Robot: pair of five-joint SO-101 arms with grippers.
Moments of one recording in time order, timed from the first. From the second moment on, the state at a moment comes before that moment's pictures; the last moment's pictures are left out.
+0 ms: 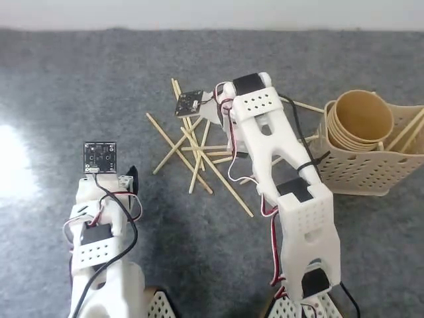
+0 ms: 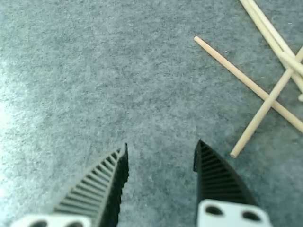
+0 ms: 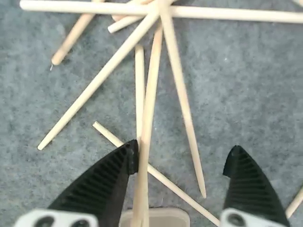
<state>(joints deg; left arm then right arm) -21.5 -54.1 90.1 16.7 -5.0 -24.7 36.1 -33.9 95.1 60.2</state>
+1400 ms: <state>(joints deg) -21.5 -54.1 90.1 16.7 -5.1 -22.9 35.6 -42.1 97.5 61.8</state>
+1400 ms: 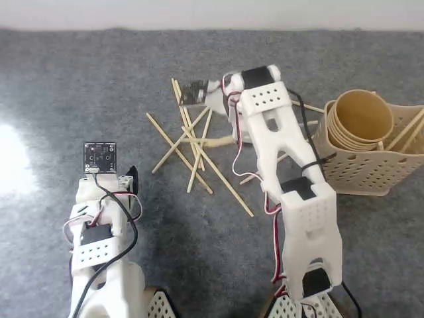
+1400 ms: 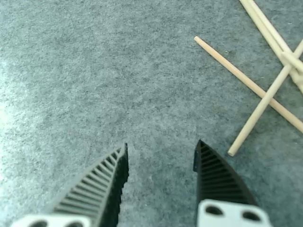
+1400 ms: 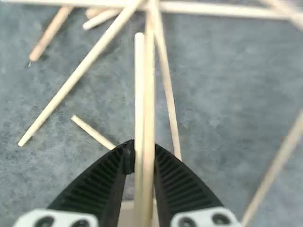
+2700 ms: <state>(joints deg) -21.5 -54.1 90.1 16.7 -5.1 -27.9 51.7 -47.4 98.0 44.0</state>
